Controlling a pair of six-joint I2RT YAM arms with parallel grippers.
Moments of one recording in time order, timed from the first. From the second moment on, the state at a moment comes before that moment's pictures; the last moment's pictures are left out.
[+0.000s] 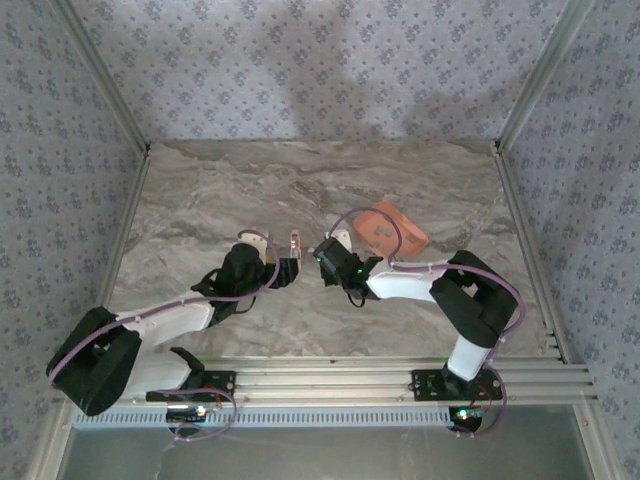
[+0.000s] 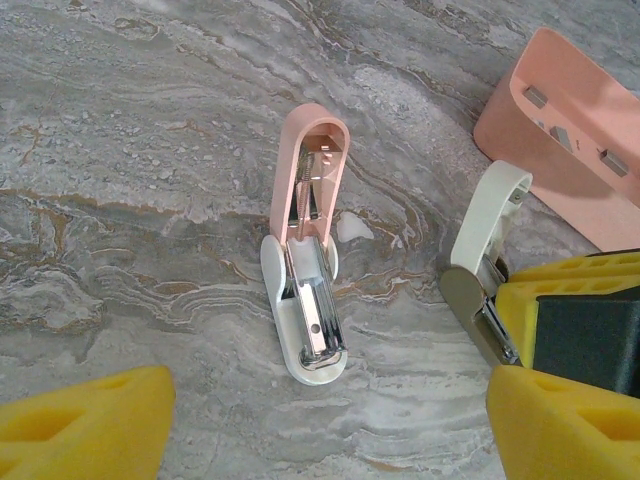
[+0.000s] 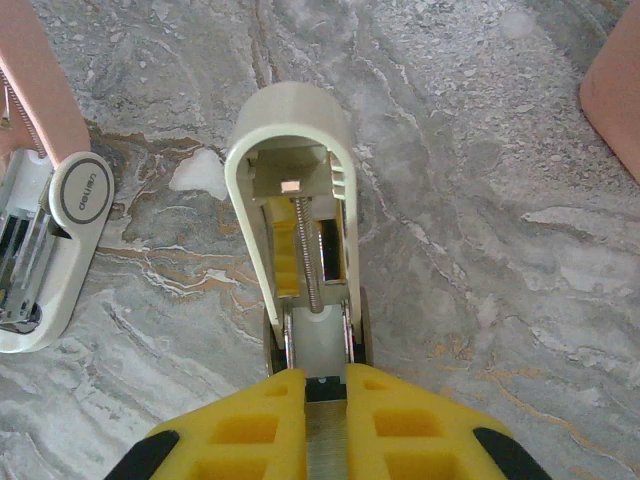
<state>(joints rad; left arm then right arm) -0.65 1.22 0.42 0.23 -0.03 -0.51 0.90 1.72 0.88 -0.09 0.36 0.55</state>
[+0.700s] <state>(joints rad) -0.65 1.22 0.42 0.23 -0.02 -0.51 0.90 1.72 0.89 -0.10 0.36 0.56</state>
